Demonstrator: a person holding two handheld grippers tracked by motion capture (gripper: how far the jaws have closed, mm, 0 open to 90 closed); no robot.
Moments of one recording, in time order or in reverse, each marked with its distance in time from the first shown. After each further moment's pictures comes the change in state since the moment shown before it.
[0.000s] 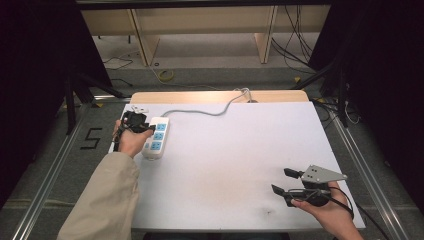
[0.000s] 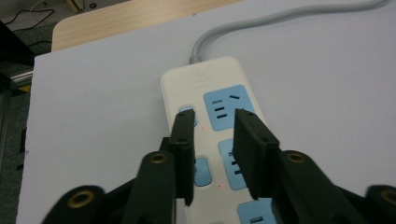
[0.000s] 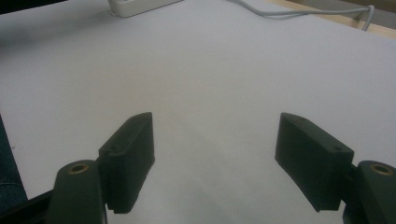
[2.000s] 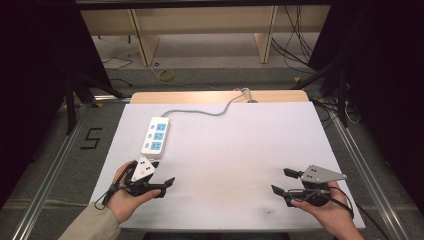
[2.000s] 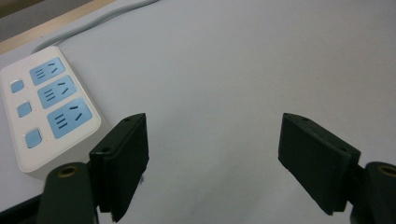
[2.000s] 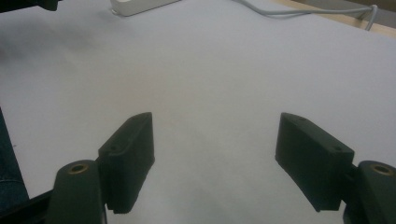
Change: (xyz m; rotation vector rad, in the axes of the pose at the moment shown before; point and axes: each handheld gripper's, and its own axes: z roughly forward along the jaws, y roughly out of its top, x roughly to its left) left arm -0.082 -0.109 -0.101 -0.152 -0.308 0.310; right arm 0.000 0.000 0.000 0.005 0.007 -0.005
